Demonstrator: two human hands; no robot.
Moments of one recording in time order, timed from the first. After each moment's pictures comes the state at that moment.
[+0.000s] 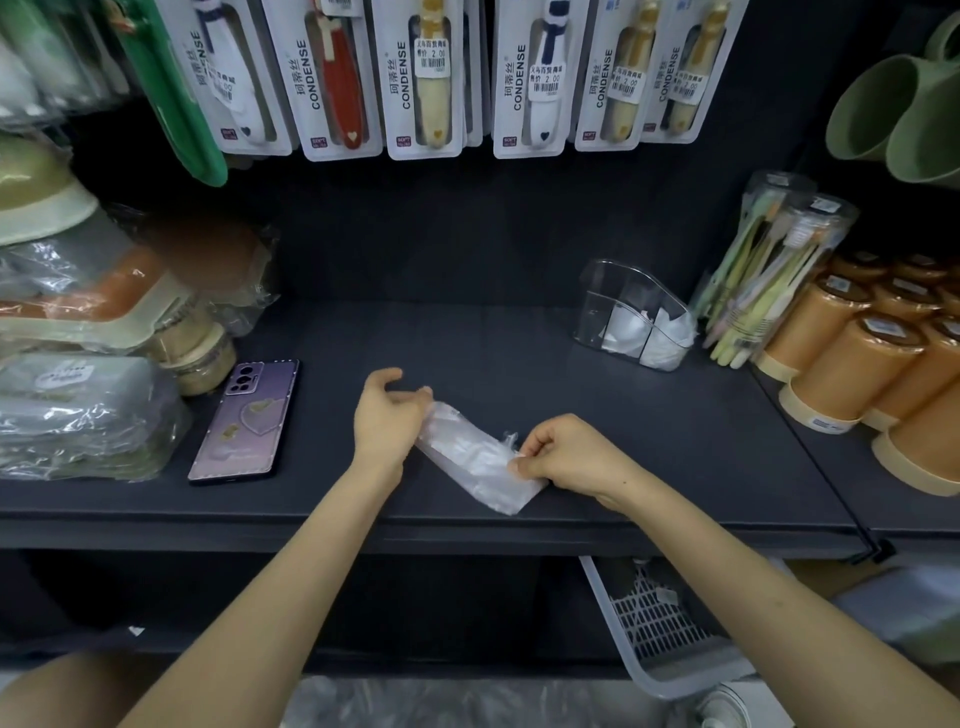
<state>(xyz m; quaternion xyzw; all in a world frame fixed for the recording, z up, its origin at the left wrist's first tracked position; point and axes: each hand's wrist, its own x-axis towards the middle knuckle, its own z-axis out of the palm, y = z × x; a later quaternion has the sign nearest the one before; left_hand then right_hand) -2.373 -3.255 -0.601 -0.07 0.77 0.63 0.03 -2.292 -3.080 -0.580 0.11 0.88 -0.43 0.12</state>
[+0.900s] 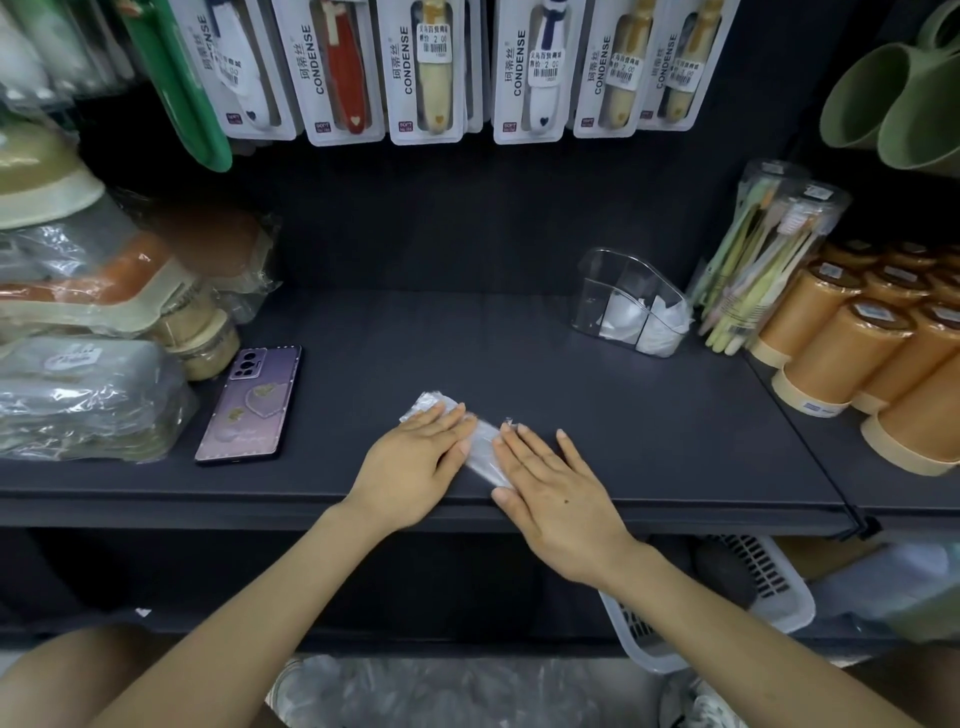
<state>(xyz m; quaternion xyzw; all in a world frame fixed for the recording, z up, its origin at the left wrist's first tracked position) -2.335 -3.278 -0.631 0.34 0.92 0.19 0.00 -2.238 -3.102 -0.634 -0.07 1.00 -0.05 -0.03</state>
